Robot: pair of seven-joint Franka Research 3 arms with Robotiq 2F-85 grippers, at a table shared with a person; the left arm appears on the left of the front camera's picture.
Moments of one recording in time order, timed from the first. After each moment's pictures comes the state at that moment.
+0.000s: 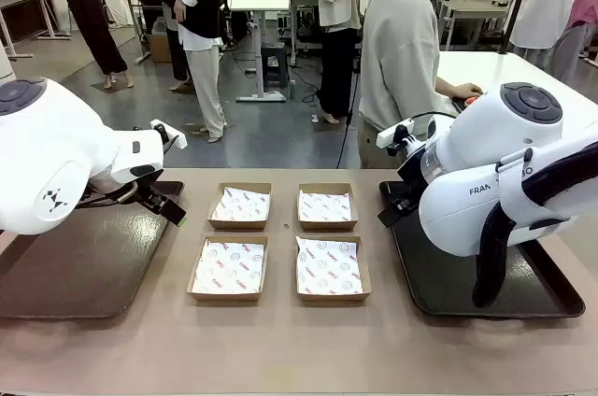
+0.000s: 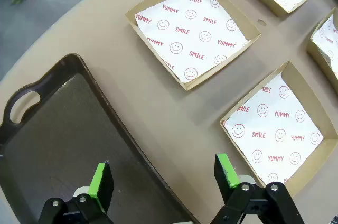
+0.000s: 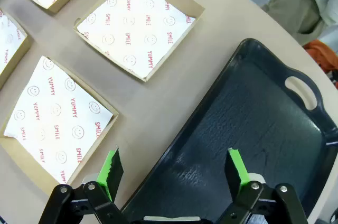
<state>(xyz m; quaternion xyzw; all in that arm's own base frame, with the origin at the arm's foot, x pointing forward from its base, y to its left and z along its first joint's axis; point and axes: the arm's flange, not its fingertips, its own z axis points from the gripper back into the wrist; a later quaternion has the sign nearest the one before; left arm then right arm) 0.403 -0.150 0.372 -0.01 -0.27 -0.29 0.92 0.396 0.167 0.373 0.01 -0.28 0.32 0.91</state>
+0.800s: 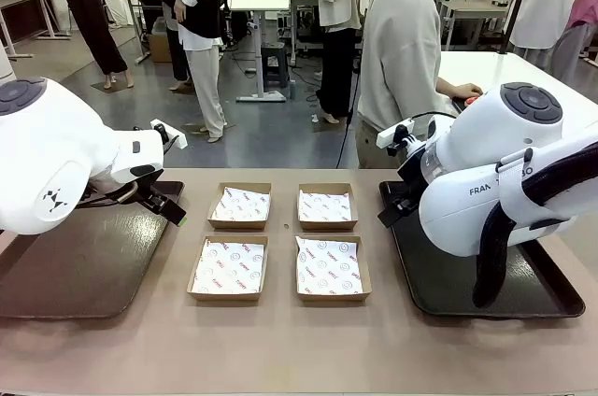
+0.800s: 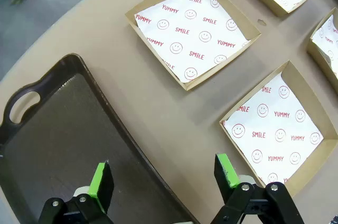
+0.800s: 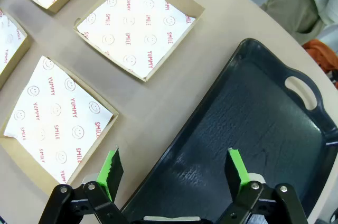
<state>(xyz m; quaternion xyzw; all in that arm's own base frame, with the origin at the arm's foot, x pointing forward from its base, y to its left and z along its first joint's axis) 0.403 -0.150 0.372 -0.01 -0.27 -0.29 0.92 0.396 0.167 0.373 0.01 -0.28 0.32 0.91</state>
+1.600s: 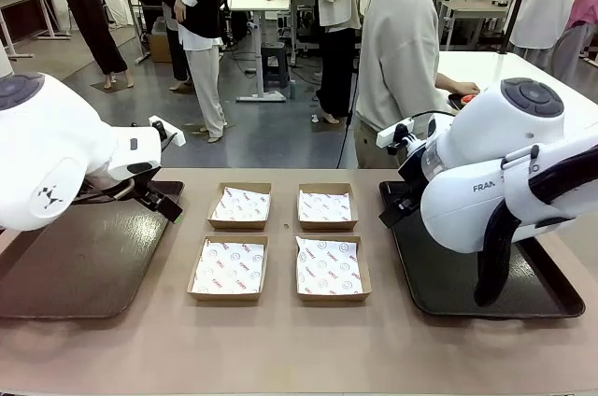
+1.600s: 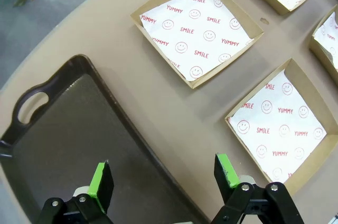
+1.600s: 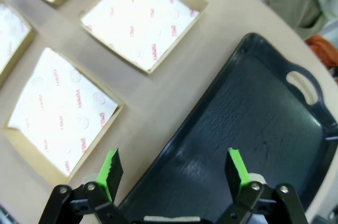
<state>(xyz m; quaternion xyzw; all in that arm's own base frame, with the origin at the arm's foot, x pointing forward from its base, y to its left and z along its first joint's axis) 0.402 -0.146 0.385 0.00 -0.27 -0.30 0.91 0.389 0.167 0.384 0.01 -0.26 0.33 0.91</state>
